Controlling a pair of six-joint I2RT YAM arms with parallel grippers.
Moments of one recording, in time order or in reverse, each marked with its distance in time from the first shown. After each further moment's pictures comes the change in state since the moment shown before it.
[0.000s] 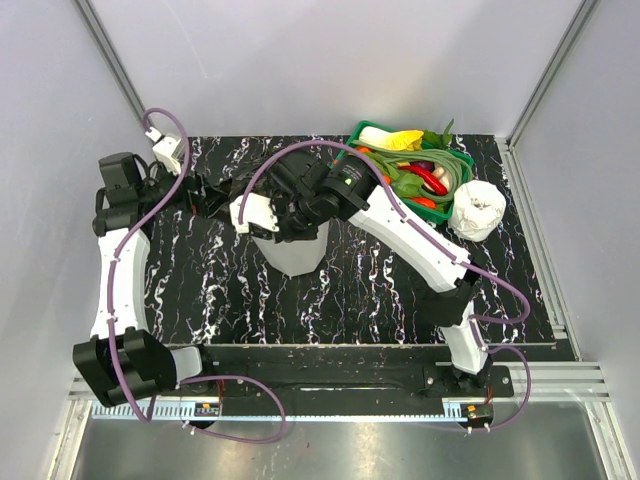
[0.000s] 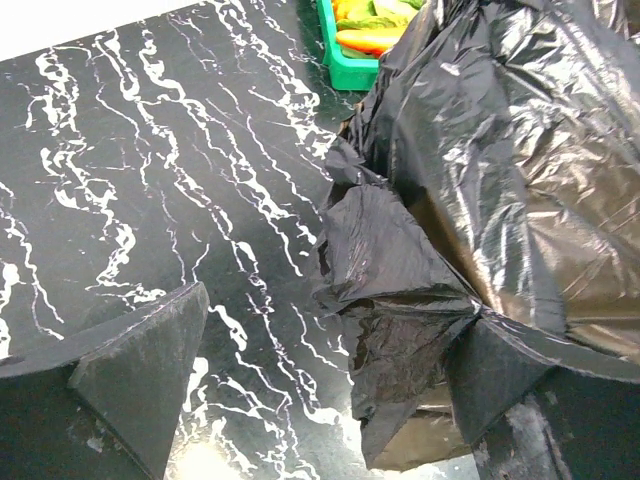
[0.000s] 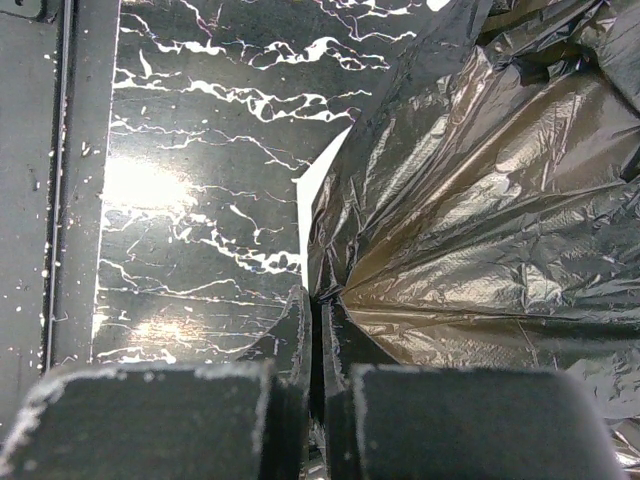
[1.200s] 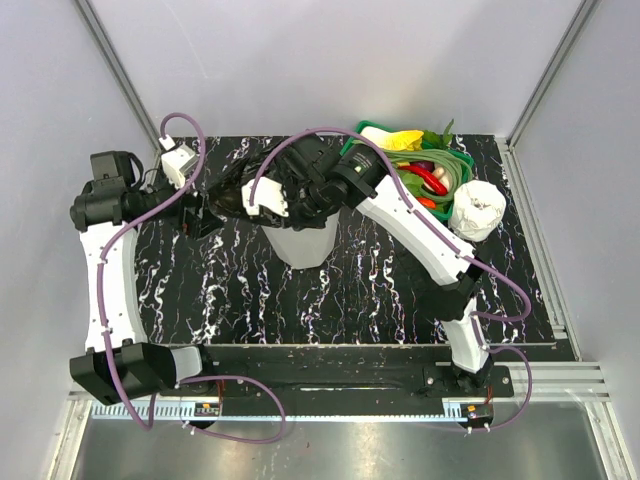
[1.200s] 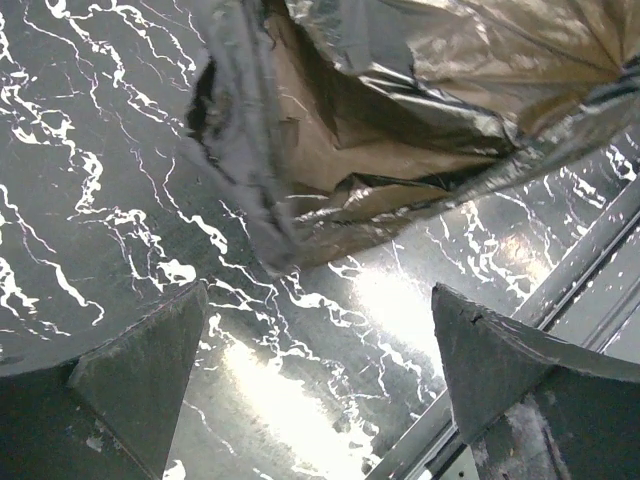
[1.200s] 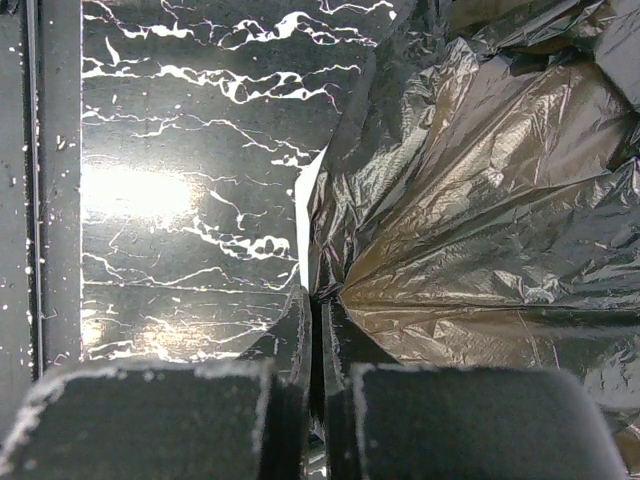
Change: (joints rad) left arm -0.009 0.004 0.235 -0.591 -0.022 0.374; right arm -0.077 0.000 0.000 0.000 -0.027 0.002
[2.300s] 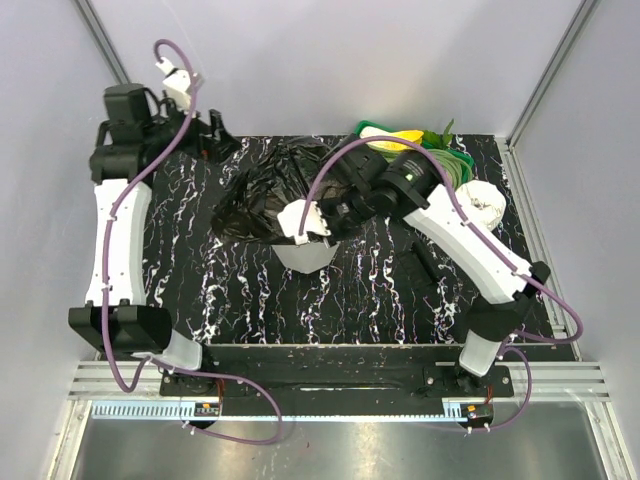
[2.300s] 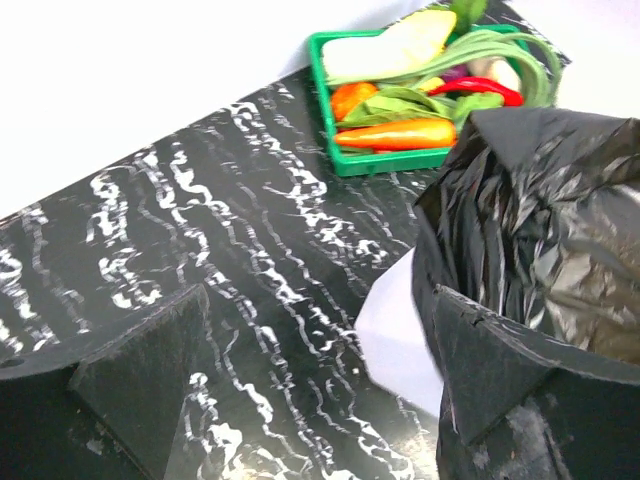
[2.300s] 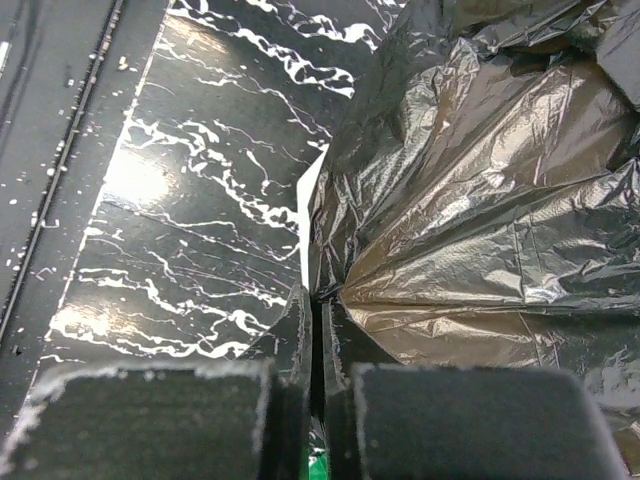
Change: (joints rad) left arm -0.158 0.247 0.392 0.333 -0.150 -0.417; right arm -0.034 -0.278 -0.294 -0.009 -0.131 -0.301
